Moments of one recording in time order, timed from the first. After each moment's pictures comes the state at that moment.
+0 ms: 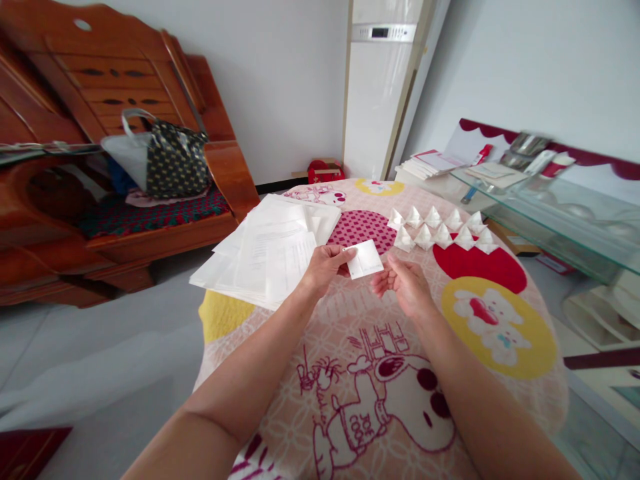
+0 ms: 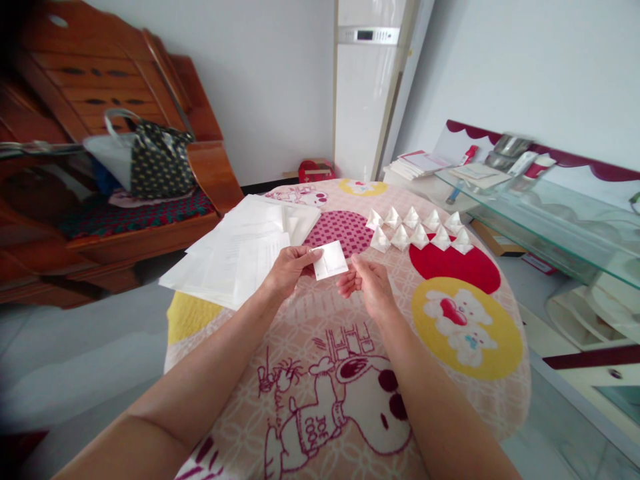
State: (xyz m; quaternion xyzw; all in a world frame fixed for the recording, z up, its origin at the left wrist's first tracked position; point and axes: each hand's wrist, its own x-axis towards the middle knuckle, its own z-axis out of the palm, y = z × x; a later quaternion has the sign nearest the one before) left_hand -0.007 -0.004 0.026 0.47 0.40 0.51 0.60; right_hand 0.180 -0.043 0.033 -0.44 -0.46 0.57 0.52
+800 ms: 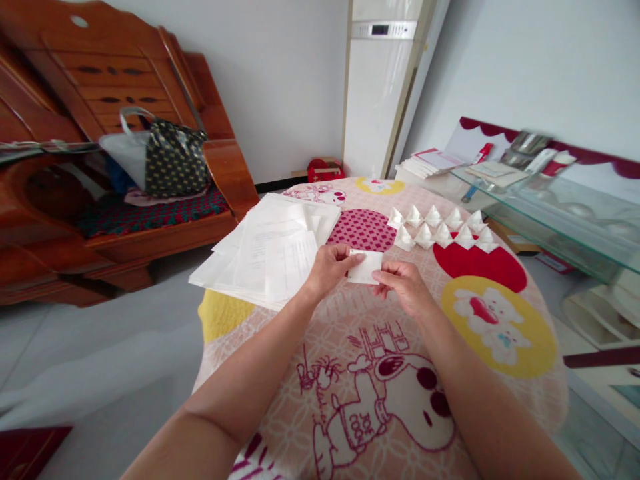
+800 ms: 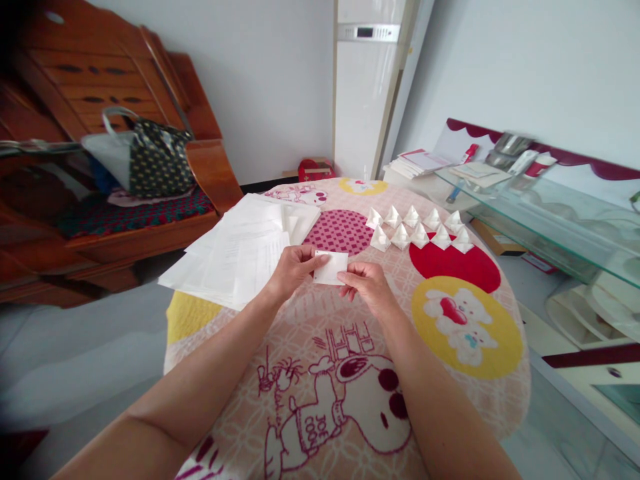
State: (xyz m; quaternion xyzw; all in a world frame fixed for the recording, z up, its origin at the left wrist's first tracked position) left_hand -0.004 -0.008 0.028 0.60 0.41 0.49 0.48; right_hand 0.189 -0.040 0.029 -0.45 -0.54 0.56 0.44
